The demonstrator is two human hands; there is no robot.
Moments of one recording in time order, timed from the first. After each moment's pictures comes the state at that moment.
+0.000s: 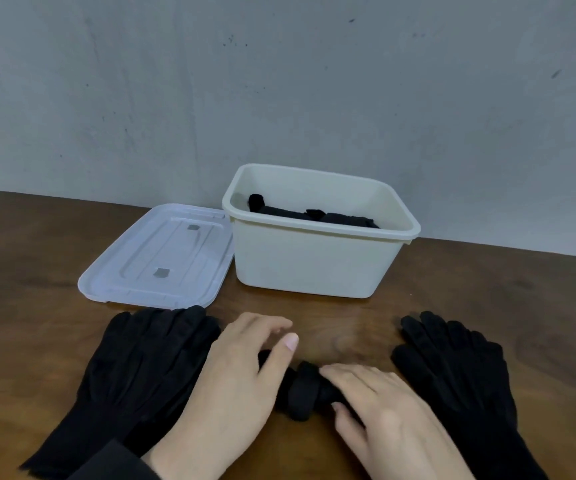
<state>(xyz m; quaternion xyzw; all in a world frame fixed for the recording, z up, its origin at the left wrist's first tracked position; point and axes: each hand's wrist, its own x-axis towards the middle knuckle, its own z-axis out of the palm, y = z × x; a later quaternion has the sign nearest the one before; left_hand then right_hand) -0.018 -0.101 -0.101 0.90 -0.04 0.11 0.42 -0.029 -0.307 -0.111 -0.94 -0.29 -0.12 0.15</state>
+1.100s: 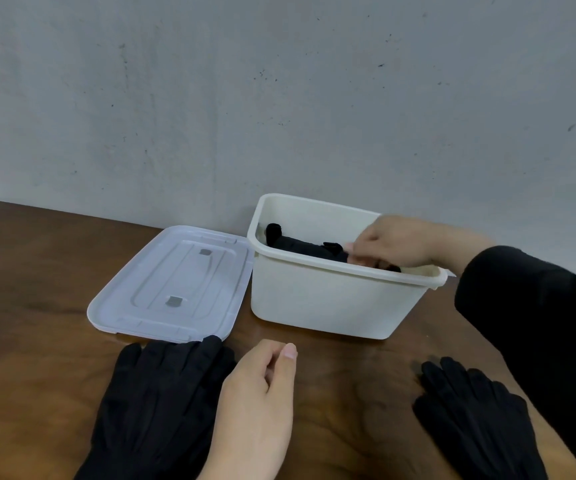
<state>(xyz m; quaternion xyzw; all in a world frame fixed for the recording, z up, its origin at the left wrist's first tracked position) 0.008 -0.102 -0.100 0.79 0.11 0.15 0.58 0.181 -0.272 0.058 -0.97 -0.17 0.12 0.10</state>
